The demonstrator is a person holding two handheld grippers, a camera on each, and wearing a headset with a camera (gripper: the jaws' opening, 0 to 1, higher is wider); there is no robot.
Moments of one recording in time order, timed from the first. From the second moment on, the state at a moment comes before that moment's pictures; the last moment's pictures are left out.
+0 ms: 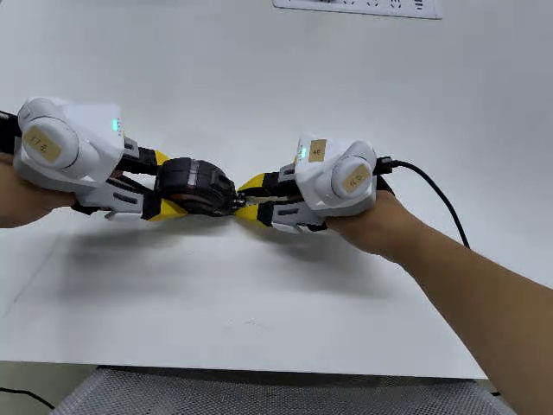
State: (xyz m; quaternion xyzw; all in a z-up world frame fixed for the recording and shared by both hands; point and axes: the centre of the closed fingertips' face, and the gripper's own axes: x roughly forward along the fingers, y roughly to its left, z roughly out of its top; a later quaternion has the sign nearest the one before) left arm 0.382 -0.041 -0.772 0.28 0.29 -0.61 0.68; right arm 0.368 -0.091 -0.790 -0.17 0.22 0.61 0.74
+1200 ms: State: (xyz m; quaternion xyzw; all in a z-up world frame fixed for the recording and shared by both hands) left arm 0.383 -0.041 -0.774 0.28 0.30 -0.61 0.68; right arm 0.368 -0.095 -0.790 -0.19 0.21 0.61 0.74
